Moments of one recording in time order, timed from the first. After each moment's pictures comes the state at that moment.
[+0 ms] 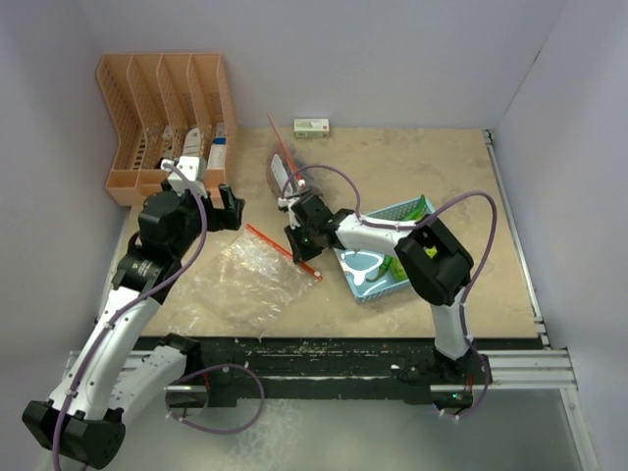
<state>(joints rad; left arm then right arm) -0.30 0.83 0.91 -0.31 -0.04 -0.21 0.81 2.02 1.37 -0.34 -0.13 0.25</state>
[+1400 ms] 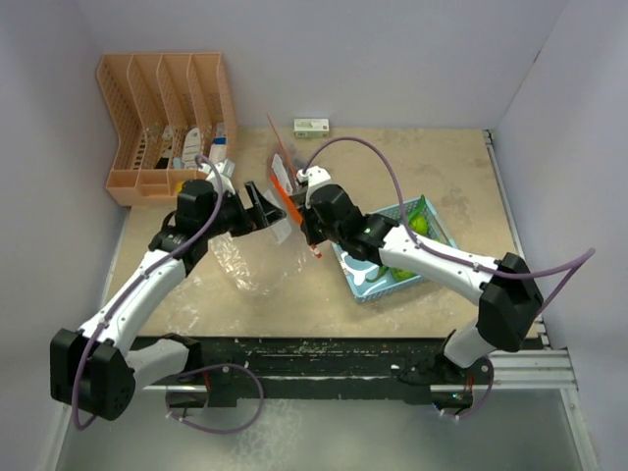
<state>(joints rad) -0.30 1.09 0.85 -0.21 0.34 -0.63 0.90 1.57 1.24 -0.27 0.21 0.32</state>
